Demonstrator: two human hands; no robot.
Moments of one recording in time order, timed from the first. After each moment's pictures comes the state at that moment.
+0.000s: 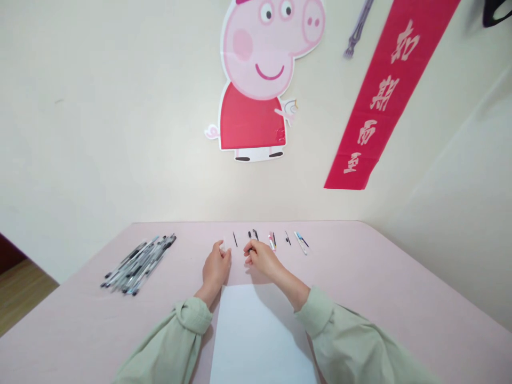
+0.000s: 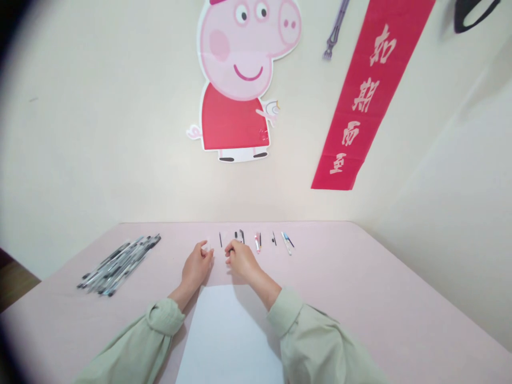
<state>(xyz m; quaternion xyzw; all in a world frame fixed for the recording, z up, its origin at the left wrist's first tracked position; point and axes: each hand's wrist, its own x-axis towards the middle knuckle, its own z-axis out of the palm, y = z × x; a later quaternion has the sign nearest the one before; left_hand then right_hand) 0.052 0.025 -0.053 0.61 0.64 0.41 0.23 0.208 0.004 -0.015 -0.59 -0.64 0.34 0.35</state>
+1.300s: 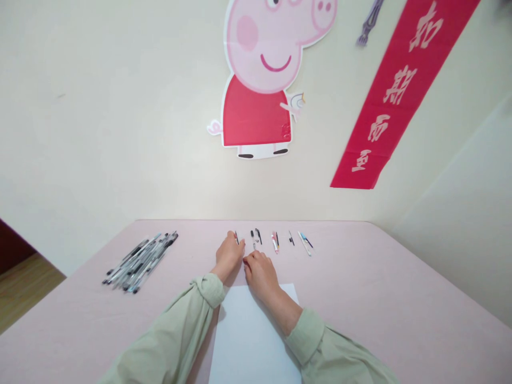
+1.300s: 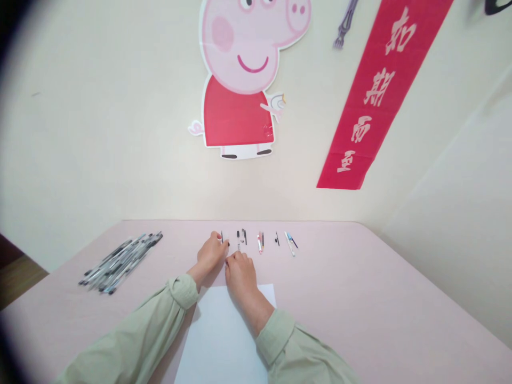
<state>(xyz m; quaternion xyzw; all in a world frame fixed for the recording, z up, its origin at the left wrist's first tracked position) 0.087 0.064 -0.041 0.65 0.70 0.24 0.17 0.197 -0.022 -0.043 -0.61 -0.76 0.03 0.22</state>
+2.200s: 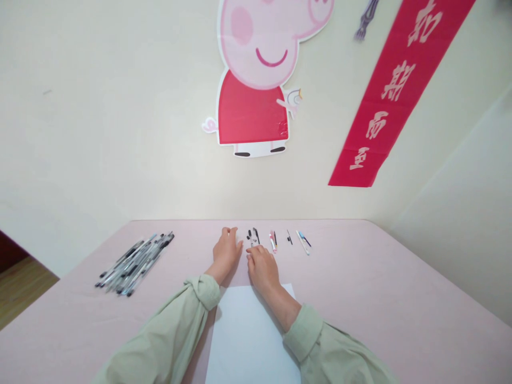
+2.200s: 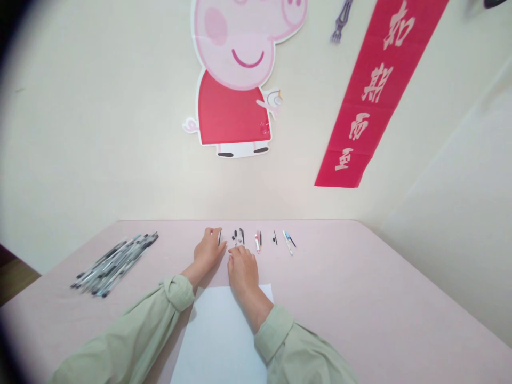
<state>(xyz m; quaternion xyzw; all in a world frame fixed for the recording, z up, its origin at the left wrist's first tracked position) 0.087 0.062 -0.039 0.74 0.64 0.22 0.04 0.205 -0.013 -0.044 -0.64 -0.71 0.04 0.29</state>
